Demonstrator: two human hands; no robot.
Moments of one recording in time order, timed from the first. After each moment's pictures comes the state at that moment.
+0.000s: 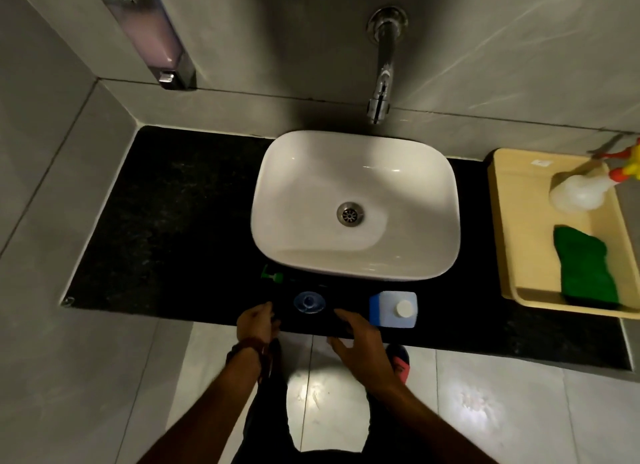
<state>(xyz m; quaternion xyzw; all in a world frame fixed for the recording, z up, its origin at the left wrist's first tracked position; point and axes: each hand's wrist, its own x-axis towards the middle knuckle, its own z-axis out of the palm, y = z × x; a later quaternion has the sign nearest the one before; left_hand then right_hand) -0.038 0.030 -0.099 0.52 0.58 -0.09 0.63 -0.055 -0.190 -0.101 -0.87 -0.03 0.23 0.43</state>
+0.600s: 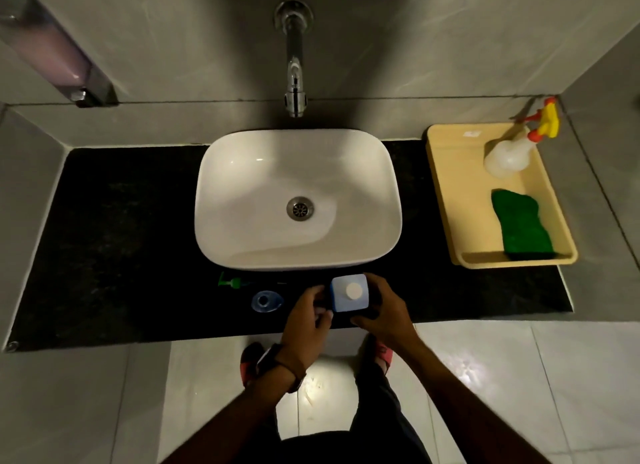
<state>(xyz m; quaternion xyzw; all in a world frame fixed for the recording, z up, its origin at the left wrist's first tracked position) -0.040 -0.108 -0.050 0.81 0.12 -0.18 0.54 -0.027 -0.306 -0.076 -0.86 0.07 0.17 0.48</state>
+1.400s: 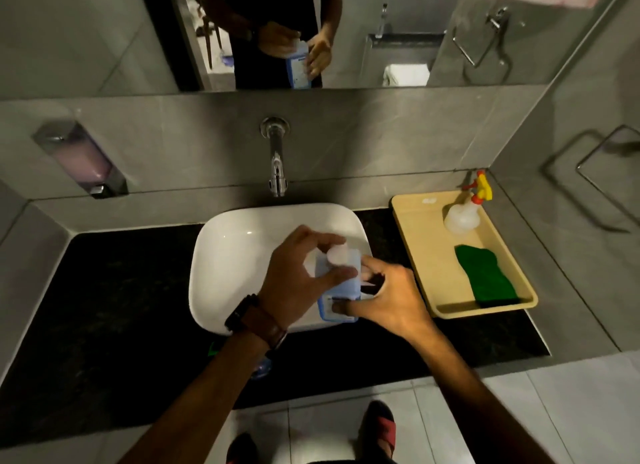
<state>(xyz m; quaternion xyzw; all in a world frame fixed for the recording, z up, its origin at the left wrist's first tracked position) 0.076 -0.107 0.157 0.81 -0.19 0.04 0.55 0.050 -0.304 0.117 -0.86 -0.03 0.03 0.50</state>
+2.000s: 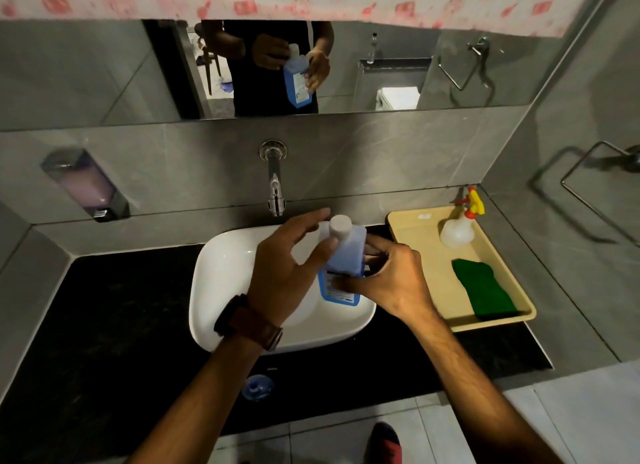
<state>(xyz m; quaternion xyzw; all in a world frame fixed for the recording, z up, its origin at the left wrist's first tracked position) 0.084 -0.103 0.202 0.81 -0.14 0.09 0.56 0.081 -0.297 0.161 -0.88 0.02 -0.05 0.47</state>
